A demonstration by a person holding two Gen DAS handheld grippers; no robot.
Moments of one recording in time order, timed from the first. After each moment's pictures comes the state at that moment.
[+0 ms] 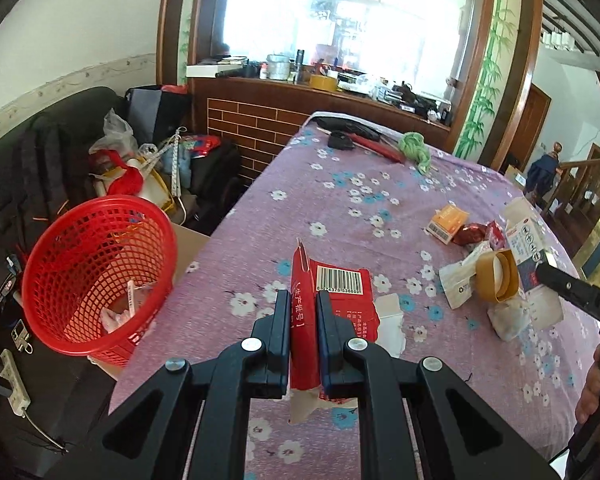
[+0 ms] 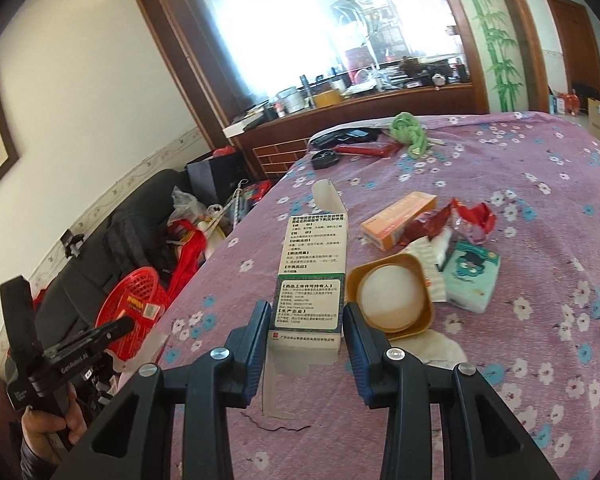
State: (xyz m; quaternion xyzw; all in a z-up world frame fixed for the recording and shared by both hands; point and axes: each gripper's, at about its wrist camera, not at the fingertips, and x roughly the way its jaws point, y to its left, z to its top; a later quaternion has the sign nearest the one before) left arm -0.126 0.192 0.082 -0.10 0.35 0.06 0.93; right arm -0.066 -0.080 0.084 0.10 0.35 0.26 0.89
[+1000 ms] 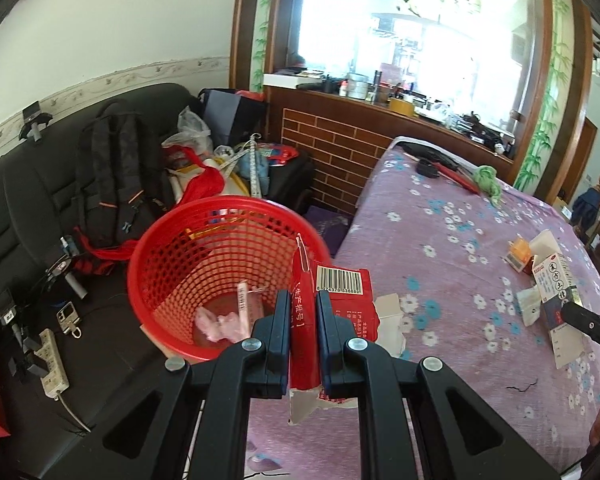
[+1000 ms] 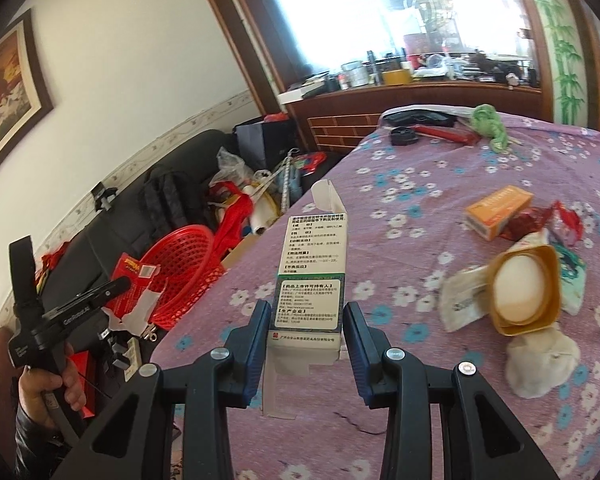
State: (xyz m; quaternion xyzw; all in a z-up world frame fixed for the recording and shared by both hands) left arm -0.174 0.298 0.084 -0.12 0.33 0.17 0.92; right arm -0.087 0.018 0.079 0.05 0.36 0.34 0.87
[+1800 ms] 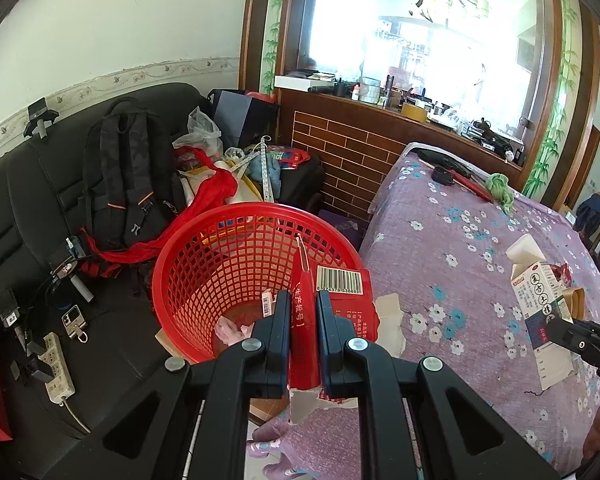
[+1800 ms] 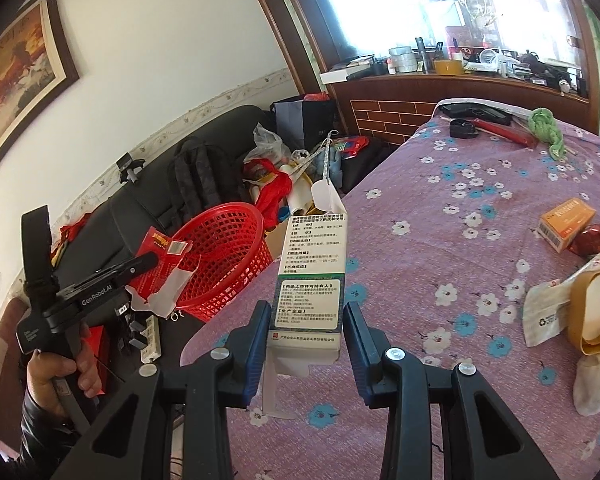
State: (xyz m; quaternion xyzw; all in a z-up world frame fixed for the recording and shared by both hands) left arm -0.175 0.331 0.083 -0.12 0.33 0.17 0.92; right arm -0.095 0.086 0.073 0.02 0.38 0.39 0.84
